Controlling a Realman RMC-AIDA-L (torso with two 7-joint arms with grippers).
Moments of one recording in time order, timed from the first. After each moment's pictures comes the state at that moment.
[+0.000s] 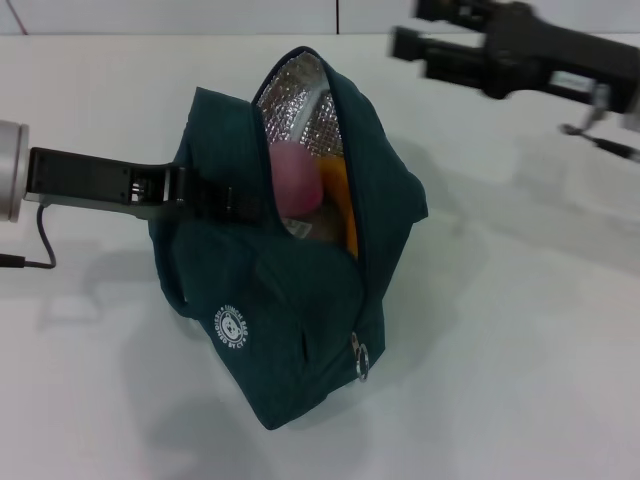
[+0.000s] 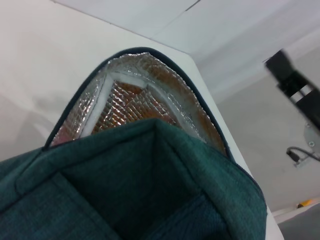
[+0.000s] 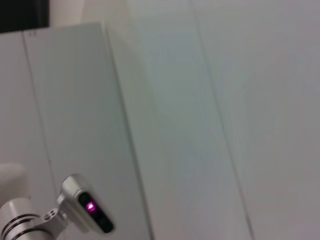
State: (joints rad) left arm -0.50 -2.08 0.82 1.18 2.04 1.84 -2.57; right arm 0.62 1.98 -1.28 -0.64 -1.12 -1.37 1.38
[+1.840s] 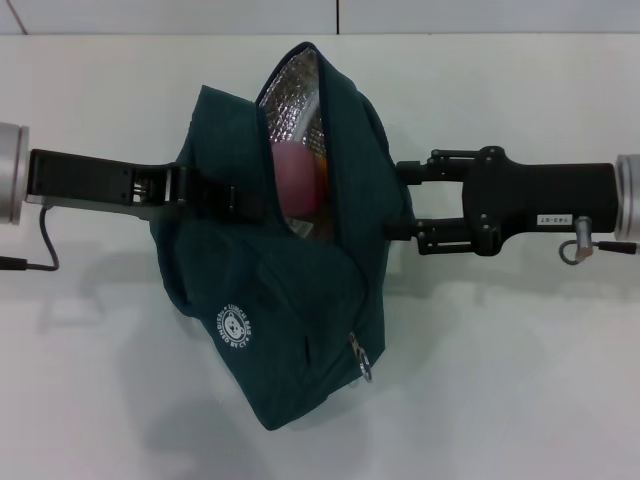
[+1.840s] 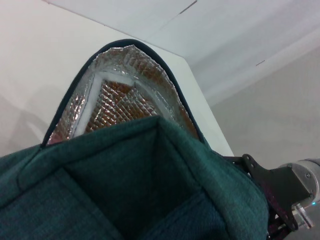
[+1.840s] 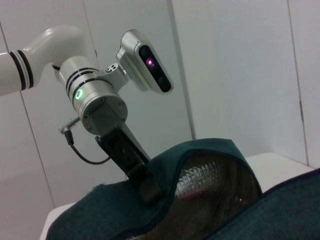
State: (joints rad) left arm -0.49 -2.08 0.83 1.18 2.02 1.84 -2.57; right arm 0.59 2.00 -1.27 -0.65 -1.47 -1.45 1.34
